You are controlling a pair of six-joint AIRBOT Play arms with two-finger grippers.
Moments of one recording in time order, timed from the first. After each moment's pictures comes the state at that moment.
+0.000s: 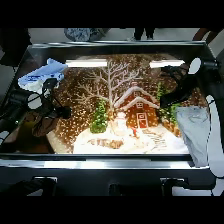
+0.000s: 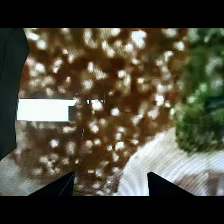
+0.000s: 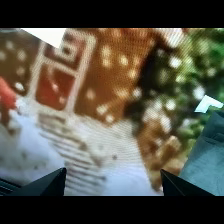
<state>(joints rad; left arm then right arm) -0.28 -1.20 1.16 1.59 -1.26 -1.83 -0.01 -1.55 1.65 -1.49 1.61 1.14</state>
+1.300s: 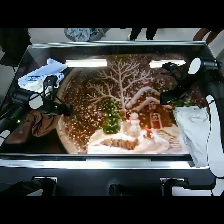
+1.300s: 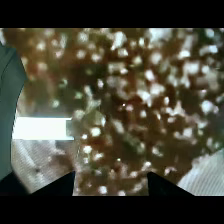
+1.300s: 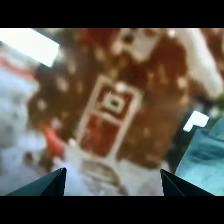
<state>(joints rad) -0.28 -1.21 1.16 1.59 -1.17 -1.83 -0.01 -1.55 1.65 -1.49 1.50 1.14</state>
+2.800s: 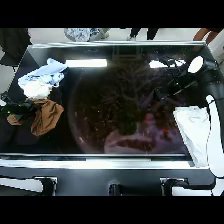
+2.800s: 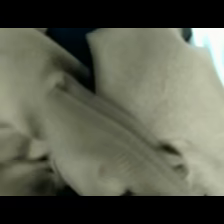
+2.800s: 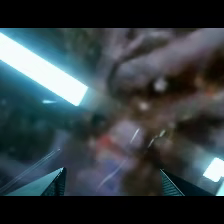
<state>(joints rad) 0.50 -1.67 1.24 1.20 -0.87 -1.63 -0.01 -1.55 1.65 -1.31 1.44 1.08</state>
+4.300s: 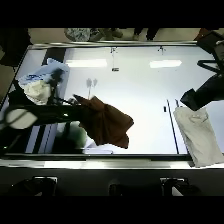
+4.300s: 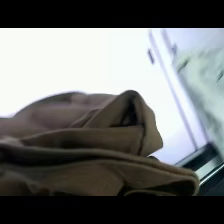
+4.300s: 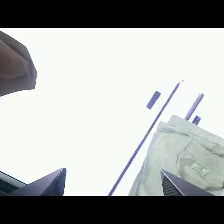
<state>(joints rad) -0.52 -1.02 1.07 1.07 -0.93 -1.68 -0.01 -1.04 1.65 -1.47 1.65 1.04</state>
